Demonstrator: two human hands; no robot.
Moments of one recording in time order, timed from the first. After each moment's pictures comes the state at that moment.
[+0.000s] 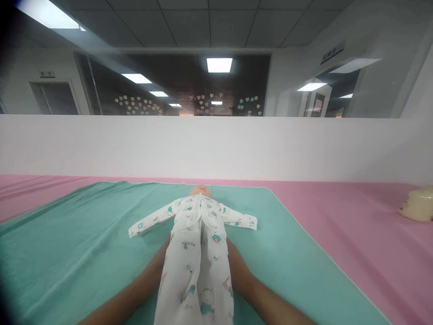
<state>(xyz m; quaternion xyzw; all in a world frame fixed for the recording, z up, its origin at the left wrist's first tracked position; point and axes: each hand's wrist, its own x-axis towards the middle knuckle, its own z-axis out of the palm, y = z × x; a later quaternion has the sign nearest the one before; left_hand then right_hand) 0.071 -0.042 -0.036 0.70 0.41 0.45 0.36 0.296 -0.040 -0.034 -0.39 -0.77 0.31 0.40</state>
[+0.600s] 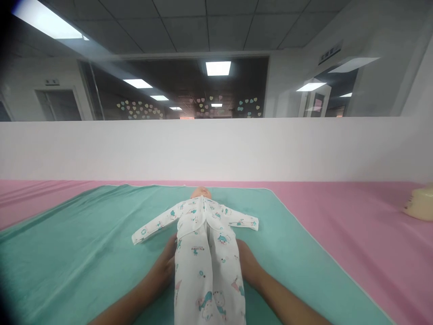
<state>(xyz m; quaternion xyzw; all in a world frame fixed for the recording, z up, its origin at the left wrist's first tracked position) 0.084 -0.048 -0.027 0.62 0.38 0.47 0.51 0.321 -0.024 -0.037 -0.41 -0.74 0.33 0.41</state>
